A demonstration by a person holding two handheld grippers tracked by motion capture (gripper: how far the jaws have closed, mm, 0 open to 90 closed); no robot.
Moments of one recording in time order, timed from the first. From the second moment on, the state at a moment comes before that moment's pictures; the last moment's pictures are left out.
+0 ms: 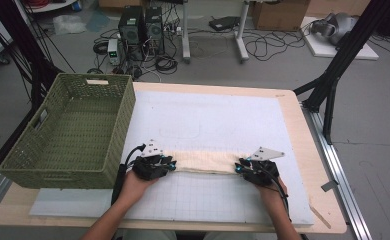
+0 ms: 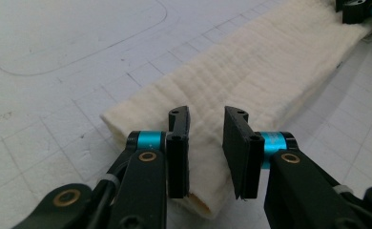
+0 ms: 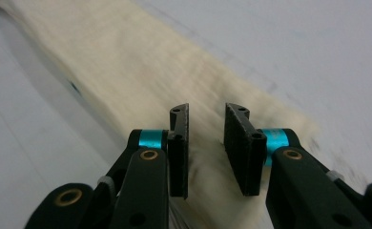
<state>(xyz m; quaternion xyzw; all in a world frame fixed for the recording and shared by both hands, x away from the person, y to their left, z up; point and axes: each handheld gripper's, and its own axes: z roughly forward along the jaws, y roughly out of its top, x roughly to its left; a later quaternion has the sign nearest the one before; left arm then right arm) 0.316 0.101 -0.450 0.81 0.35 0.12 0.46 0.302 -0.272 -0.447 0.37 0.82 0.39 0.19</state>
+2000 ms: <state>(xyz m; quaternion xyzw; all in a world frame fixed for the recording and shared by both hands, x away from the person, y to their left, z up) 0.337 0.094 -0.451 0.81 0.37 0.16 0.43 0.311 -0.288 -0.433 0.43 0.77 0.42 0.20</state>
